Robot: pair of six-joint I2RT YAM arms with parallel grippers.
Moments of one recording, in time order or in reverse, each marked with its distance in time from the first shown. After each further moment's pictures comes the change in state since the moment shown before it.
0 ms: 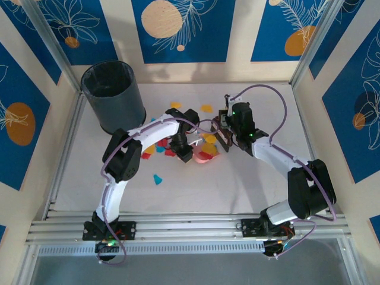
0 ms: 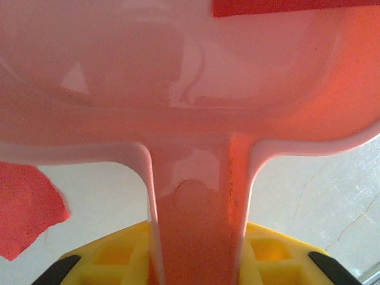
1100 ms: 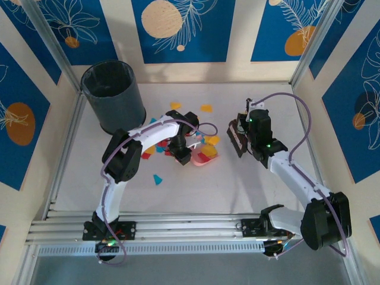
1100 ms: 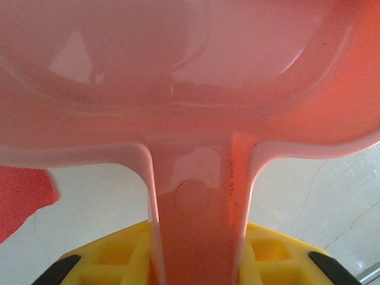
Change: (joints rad) left arm -0.006 -0.010 -0.039 -0.018 -0.023 0.000; right arm -0.087 -0.262 -0.109 -0.131 0.109 0.060
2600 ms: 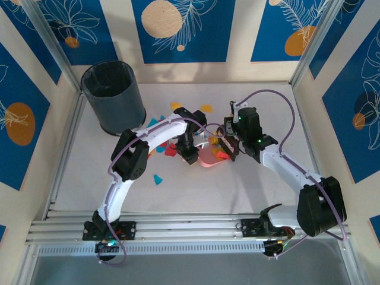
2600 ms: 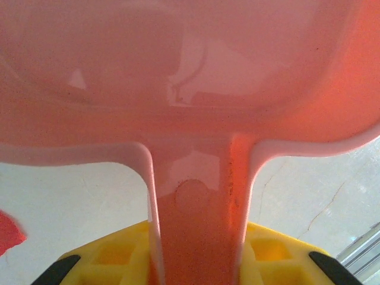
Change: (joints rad) left arm -0.040 0.100 0.186 -0.105 0.055 0.030; right arm 0.074 0.093 0.050 -0.057 -0.136 -0.057
